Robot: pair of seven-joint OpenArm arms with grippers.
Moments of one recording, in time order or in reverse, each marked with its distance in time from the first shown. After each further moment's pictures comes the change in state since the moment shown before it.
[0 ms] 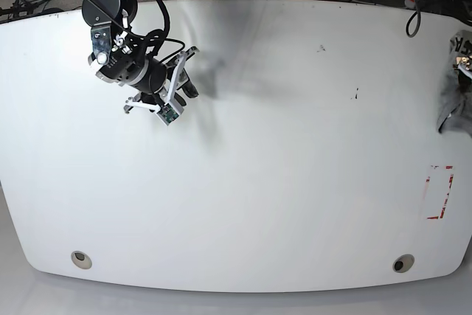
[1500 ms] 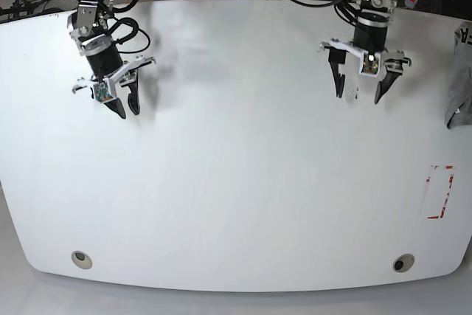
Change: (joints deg) left arm 20.4 31.5 24.1 34.8 11.8 21.0 -30.7; right arm -11.5 -1.2 18.1 -16.3 -18.2 -6.6 56.9
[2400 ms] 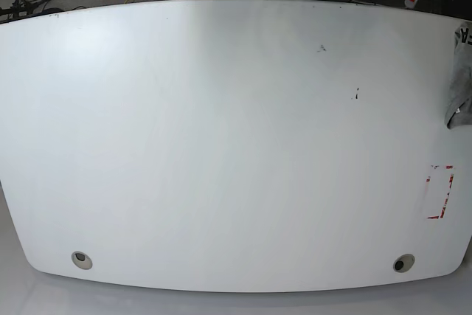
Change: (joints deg) left arm 39.1 -2.8 0.7 5.3 -17.0 0.1 -0.9; right arm -42.5 -3.4 0.3 8.3 16.8 -1.3 3.0
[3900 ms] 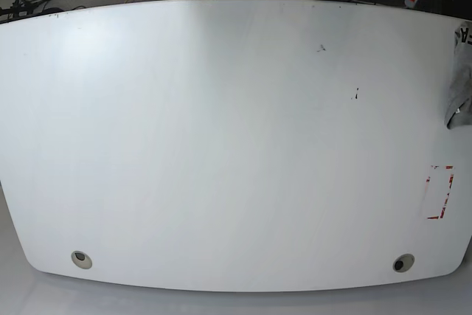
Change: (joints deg) left arm -61.4 -1.5 12.8 -98.2 -0.2 0.4 5.9; right arm 49.3 -2.0 -11.2 -83.2 -15.2 -0.9 6.3
